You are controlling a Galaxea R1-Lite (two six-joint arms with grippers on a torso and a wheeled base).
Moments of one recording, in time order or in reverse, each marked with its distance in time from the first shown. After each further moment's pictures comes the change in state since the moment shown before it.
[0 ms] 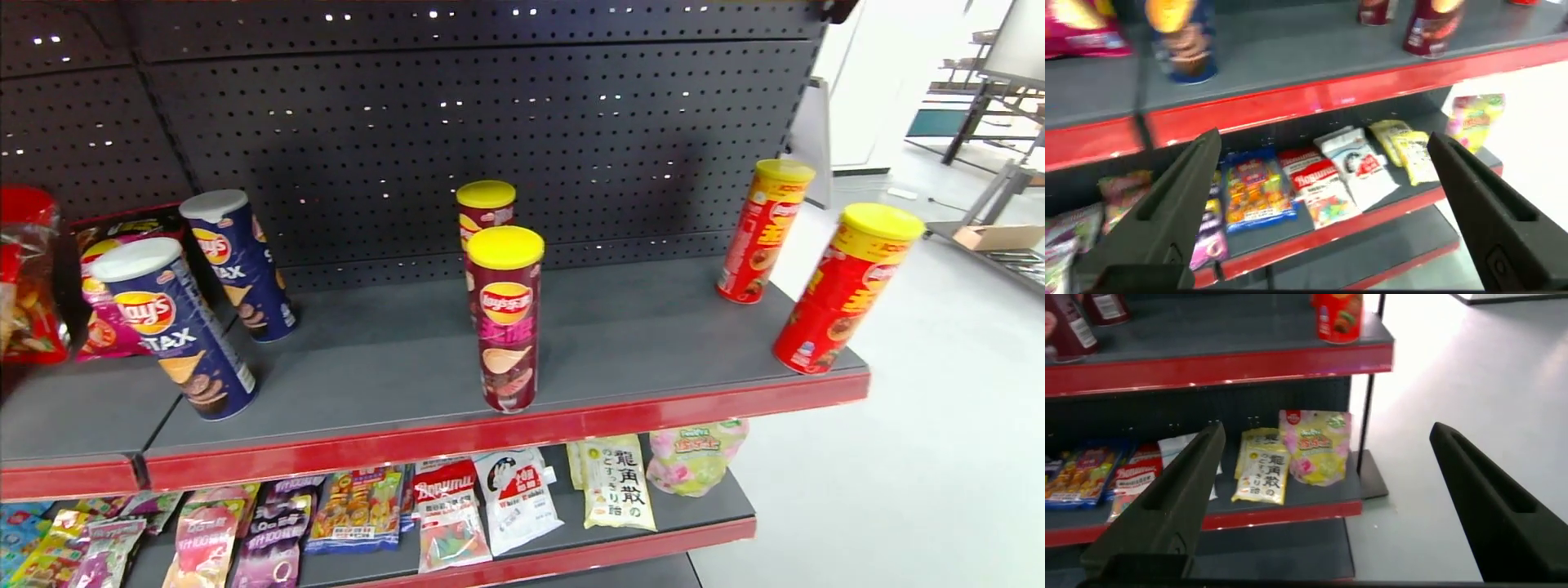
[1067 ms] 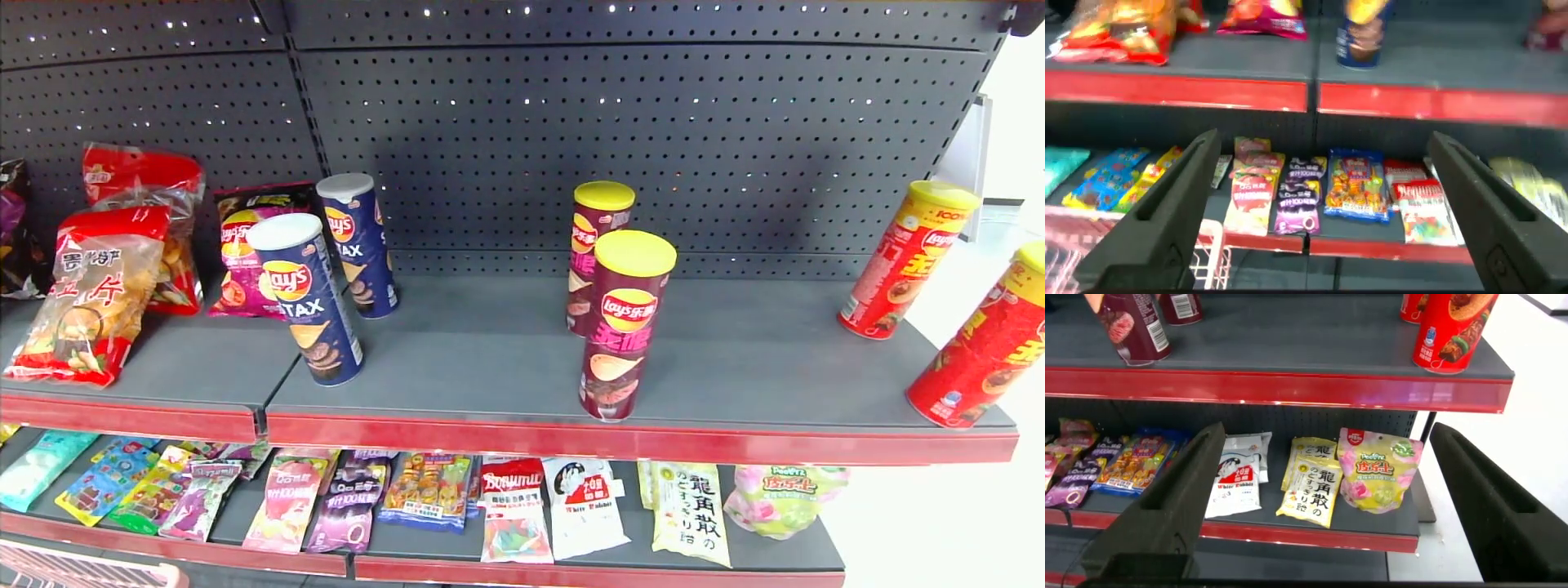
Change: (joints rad) left arm 0.000 -0.003 0.062 -0.098 0.196 0.017; right arm 0.000 0.000 0.000 0.000 0.000 0.003
